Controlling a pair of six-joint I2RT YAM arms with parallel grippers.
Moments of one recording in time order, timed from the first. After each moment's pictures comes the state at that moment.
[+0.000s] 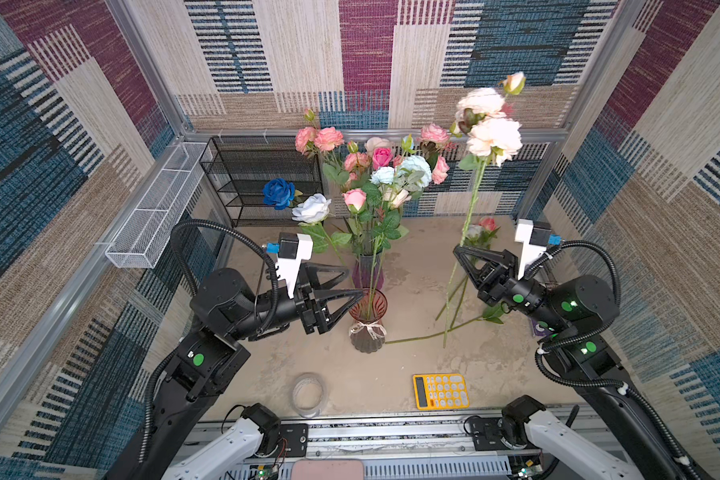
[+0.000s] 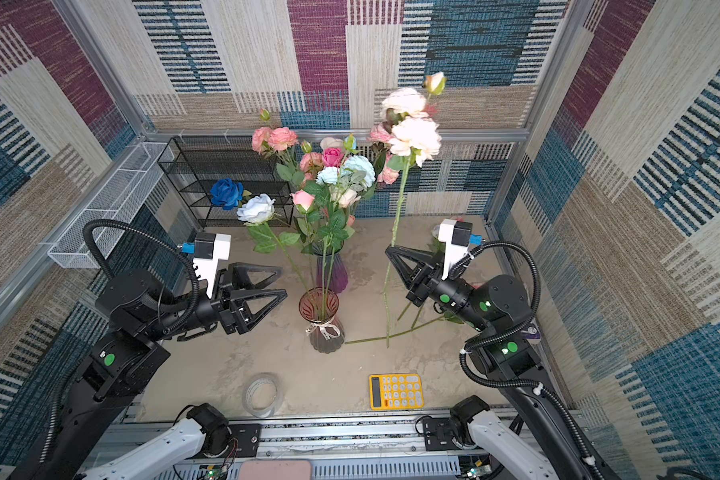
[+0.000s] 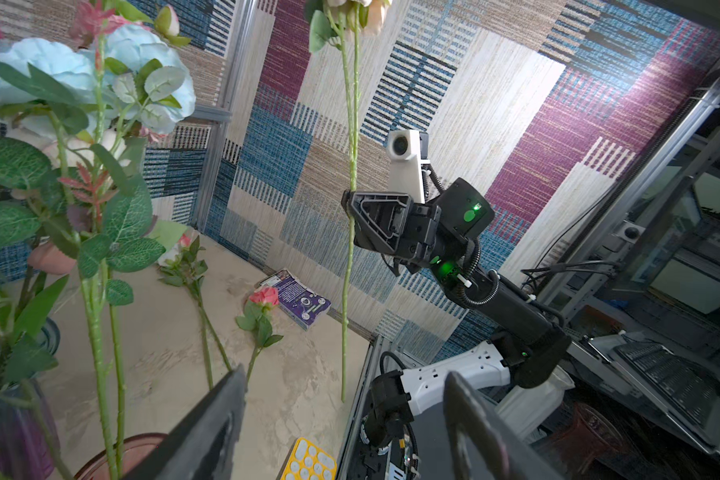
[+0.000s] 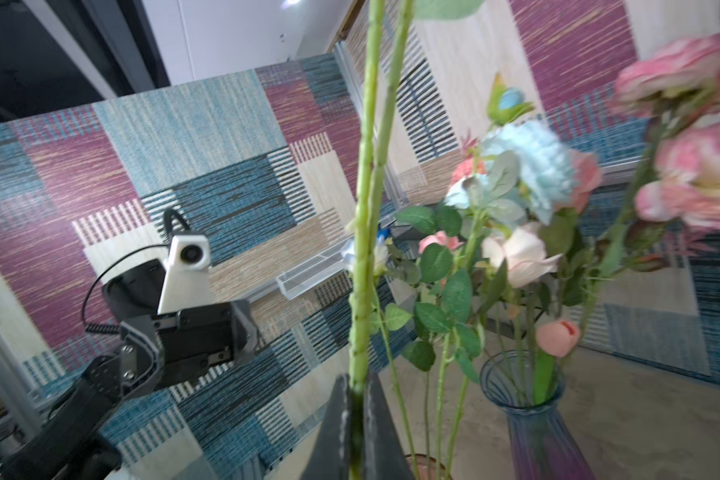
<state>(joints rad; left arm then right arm) -0.57 0.84 1.21 -0.28 0.67 -0.44 0.50 0.78 0.98 0.11 -0.51 0.55</state>
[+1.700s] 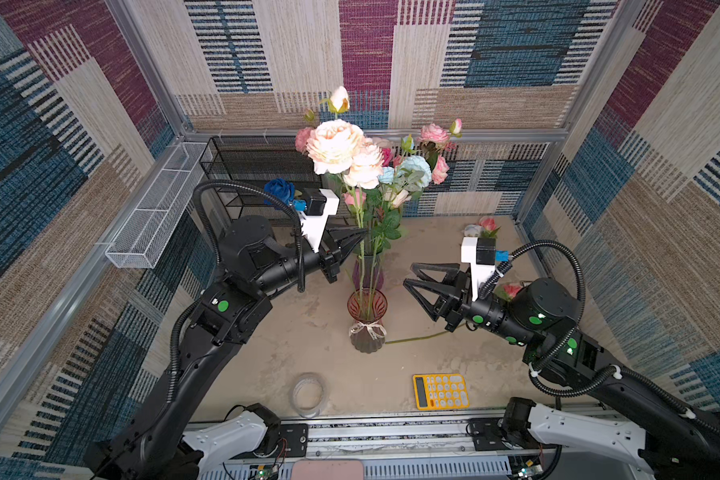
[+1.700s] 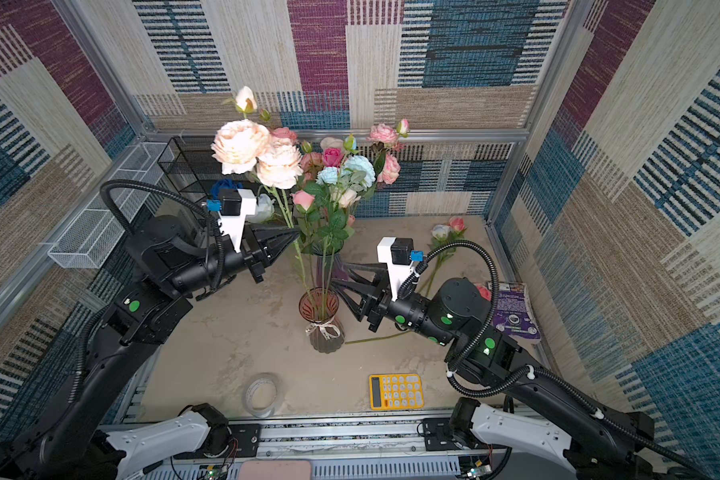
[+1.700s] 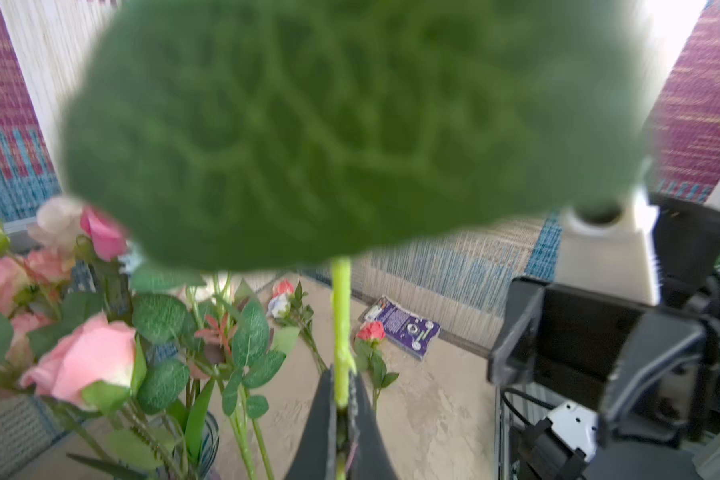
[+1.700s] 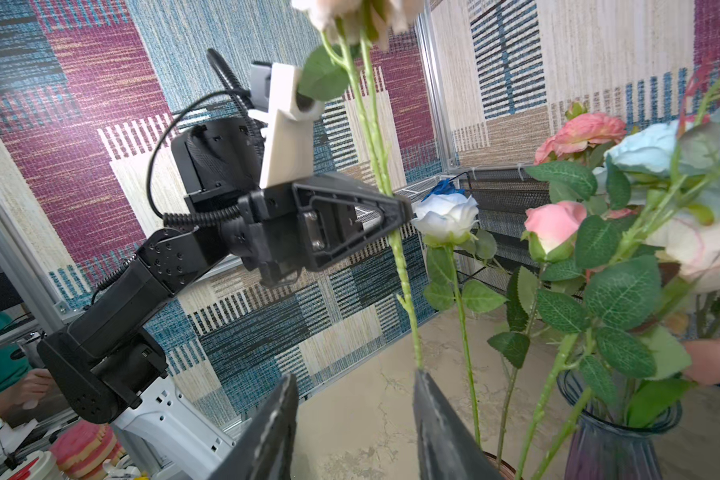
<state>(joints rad) -0.56 1.12 1.44 -0.33 0.48 -0.08 0.98 0.87 1.09 -0.03 -0.12 0.30</state>
